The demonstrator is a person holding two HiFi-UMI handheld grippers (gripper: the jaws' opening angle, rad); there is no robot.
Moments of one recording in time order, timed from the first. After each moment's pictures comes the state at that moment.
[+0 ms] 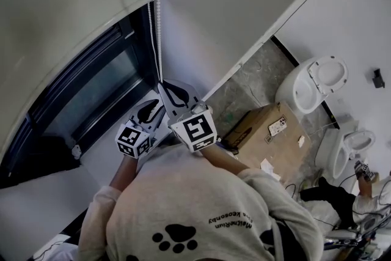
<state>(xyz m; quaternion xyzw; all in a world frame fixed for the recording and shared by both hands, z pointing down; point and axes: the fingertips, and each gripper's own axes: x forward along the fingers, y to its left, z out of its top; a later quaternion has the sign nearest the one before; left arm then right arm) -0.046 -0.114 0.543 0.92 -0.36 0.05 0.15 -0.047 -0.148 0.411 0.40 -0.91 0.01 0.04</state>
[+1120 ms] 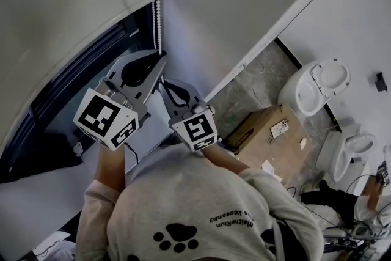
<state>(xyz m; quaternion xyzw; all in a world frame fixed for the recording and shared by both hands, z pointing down) -0.036 -0.155 0.272 0.94 -0.34 0.00 -0.01 -0.053 -0.145 0.410 0.39 -0.92 0.00 0.04</state>
